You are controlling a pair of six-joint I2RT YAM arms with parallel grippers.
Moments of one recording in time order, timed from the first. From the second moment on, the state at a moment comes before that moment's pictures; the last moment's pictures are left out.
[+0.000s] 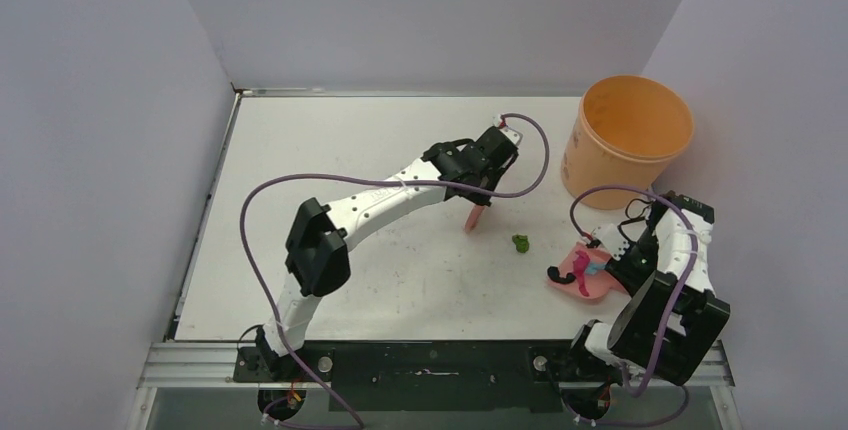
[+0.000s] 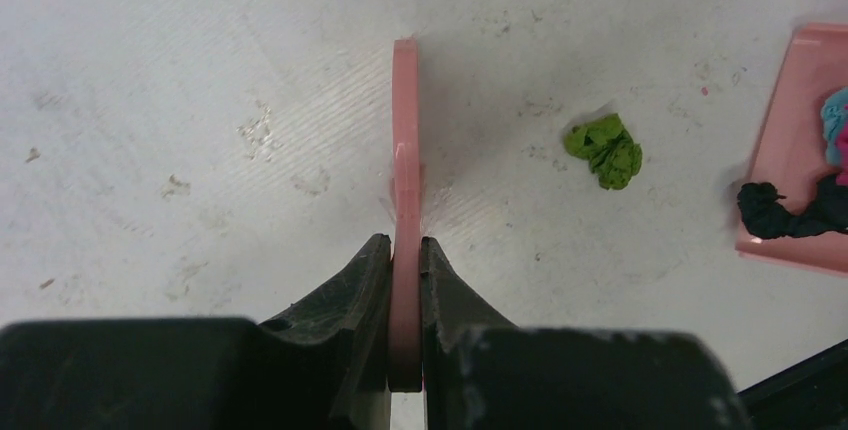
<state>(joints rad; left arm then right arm) -0.98 2.05 1.99 -0.86 -0.27 -0.35 -0.52 1.28 0.91 -1.34 0.06 -1.35</state>
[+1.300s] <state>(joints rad) -1.10 2.06 2.11 -0.73 -0.15 -0.49 -0.29 1.31 0.85 -1.21 -0.15 -1.25</state>
